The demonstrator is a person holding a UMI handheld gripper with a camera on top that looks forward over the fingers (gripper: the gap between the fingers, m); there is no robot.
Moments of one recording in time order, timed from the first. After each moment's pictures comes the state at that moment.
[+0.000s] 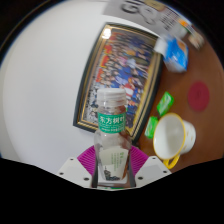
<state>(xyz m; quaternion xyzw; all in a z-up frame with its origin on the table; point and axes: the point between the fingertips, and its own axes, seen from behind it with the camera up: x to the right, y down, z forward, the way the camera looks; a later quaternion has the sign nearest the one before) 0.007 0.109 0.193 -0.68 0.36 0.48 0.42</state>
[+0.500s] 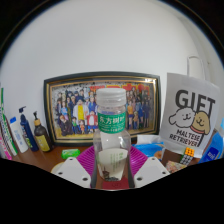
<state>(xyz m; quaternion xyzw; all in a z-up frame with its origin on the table) 0.214 0.129 0.139 -0.80 0.04 -0.02 0.59</state>
